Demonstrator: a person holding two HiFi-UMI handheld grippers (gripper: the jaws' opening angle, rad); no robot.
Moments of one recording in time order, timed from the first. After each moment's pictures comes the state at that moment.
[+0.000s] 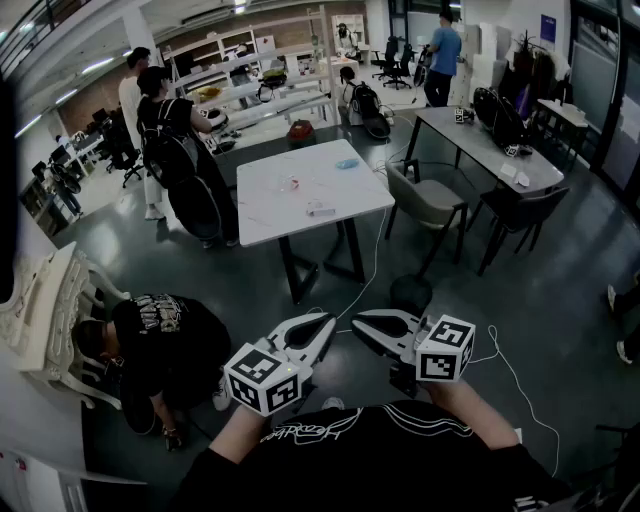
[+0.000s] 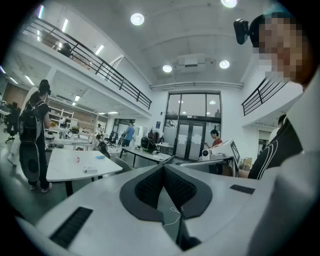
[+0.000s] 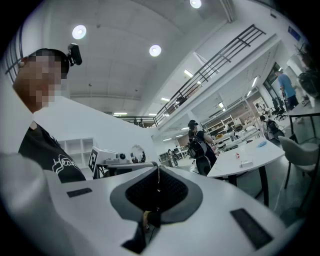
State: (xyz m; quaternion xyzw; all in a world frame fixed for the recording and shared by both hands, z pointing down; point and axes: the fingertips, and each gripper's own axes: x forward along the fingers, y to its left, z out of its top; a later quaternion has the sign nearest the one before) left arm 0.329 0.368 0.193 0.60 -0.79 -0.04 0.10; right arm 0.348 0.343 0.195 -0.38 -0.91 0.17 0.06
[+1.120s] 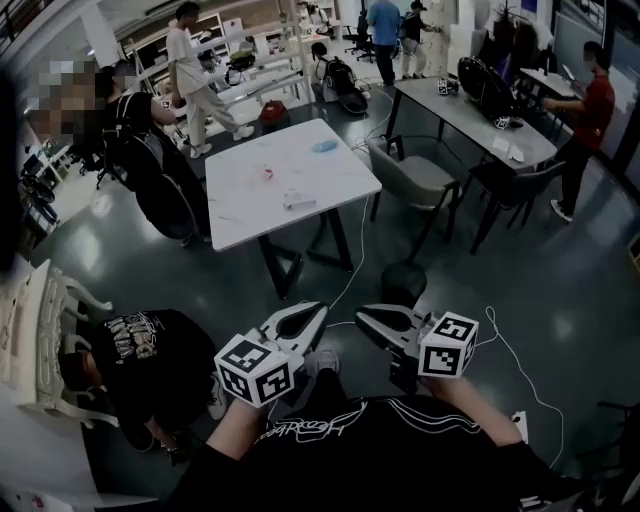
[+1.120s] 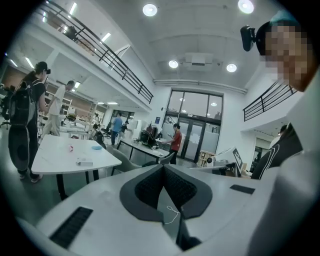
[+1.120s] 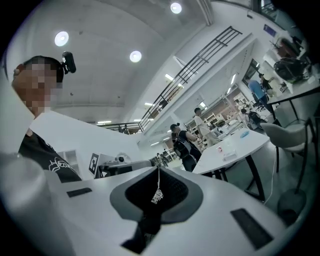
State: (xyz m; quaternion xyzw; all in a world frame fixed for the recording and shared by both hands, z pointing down) left arm 0.238 0.320 0.240 0.61 -0.77 -0.06 0.15; right arm 0.273 0.281 0.250 -0.31 -0.92 0.24 0.07
